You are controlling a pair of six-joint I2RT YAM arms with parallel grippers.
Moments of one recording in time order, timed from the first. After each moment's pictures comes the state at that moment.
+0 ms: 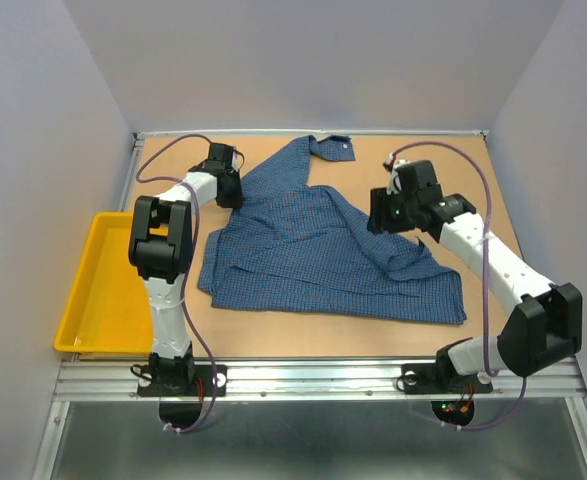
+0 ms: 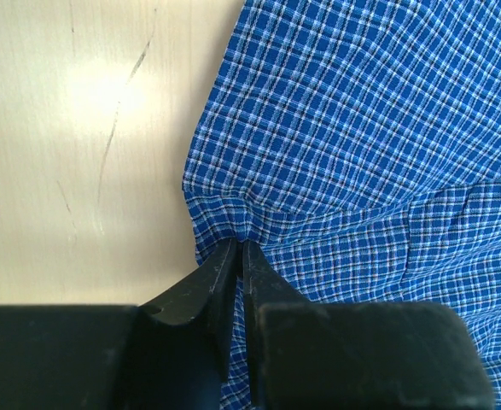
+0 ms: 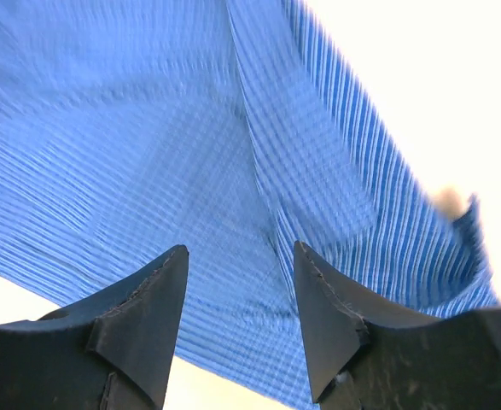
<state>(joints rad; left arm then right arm) -0.19 2.09 1.51 -0.40 0.03 -0.31 0.37 1.38 1.12 -0.62 -0.05 0.22</state>
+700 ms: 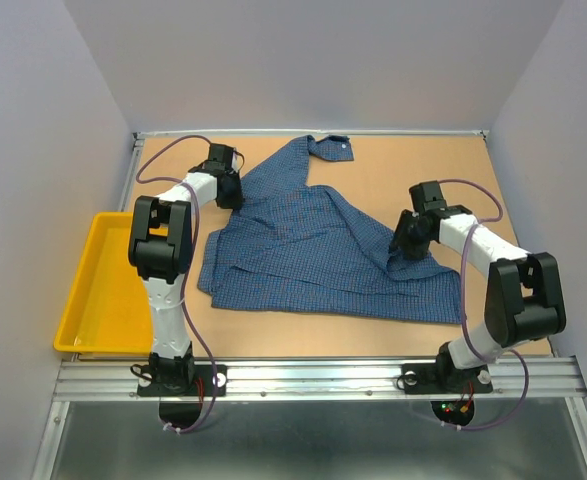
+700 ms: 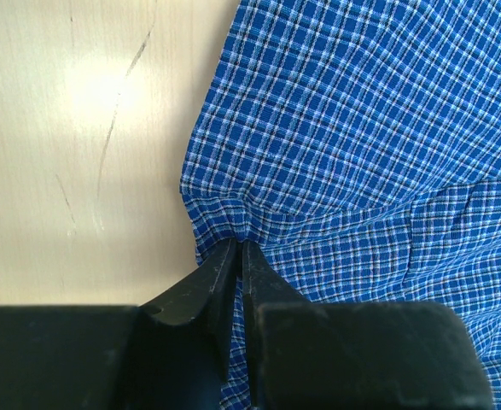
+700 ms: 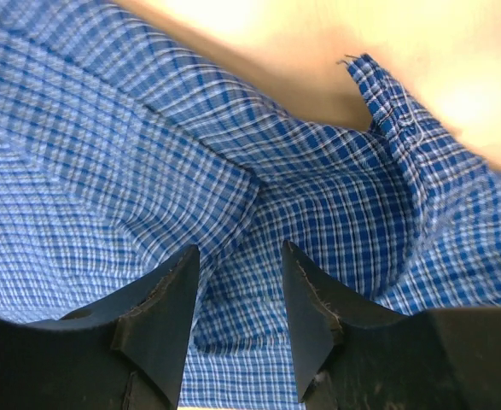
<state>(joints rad) -0.19 2.08 1.50 -0.39 0.03 -0.31 0.18 1.53 0.99 -0.60 0.02 0.57</state>
